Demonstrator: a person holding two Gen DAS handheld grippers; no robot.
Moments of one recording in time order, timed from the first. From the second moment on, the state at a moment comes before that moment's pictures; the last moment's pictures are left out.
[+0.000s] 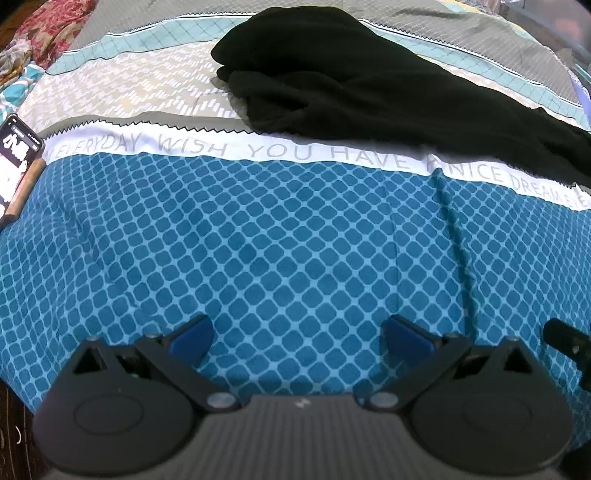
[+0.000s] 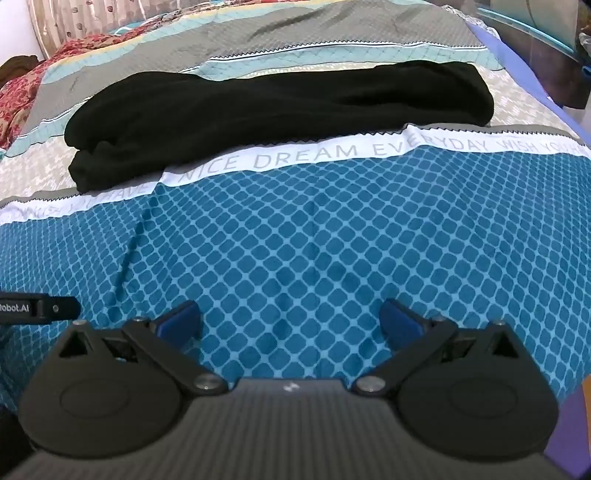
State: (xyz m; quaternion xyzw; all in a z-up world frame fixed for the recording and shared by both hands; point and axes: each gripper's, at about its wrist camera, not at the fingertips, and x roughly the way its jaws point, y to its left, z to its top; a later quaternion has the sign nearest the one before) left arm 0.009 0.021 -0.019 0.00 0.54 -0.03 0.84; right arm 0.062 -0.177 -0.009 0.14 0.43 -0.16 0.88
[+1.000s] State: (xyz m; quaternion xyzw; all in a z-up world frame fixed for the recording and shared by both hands) left arm 0.221 0.060 -0.028 -0.26 0.53 -0.03 0.81; right arm 0.146 -0.399 0.033 -0.01 0.34 -0.24 0.91
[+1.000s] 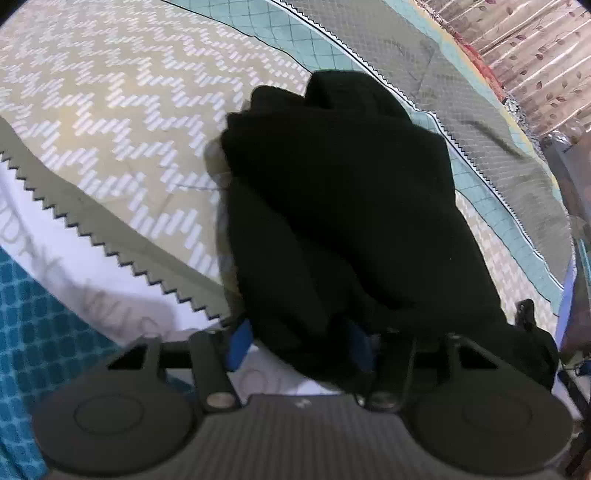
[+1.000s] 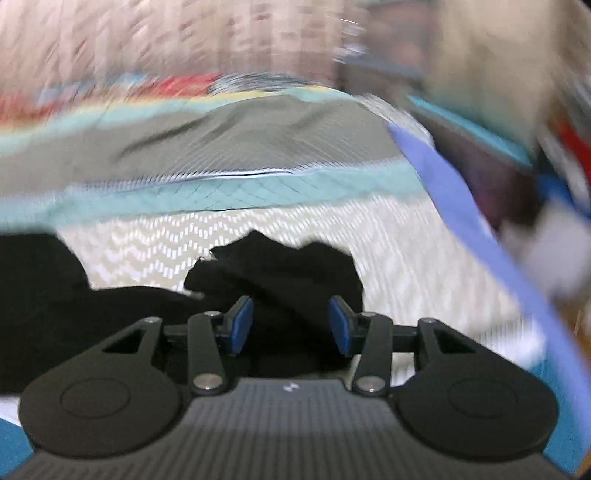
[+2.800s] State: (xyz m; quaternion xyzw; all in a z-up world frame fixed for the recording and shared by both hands) left arm 0.124 0.133 -0.019 -0.06 0.47 0.04 0.88; right arm 0.274 -0.302 -0.016 0.15 0.44 0.01 0.88
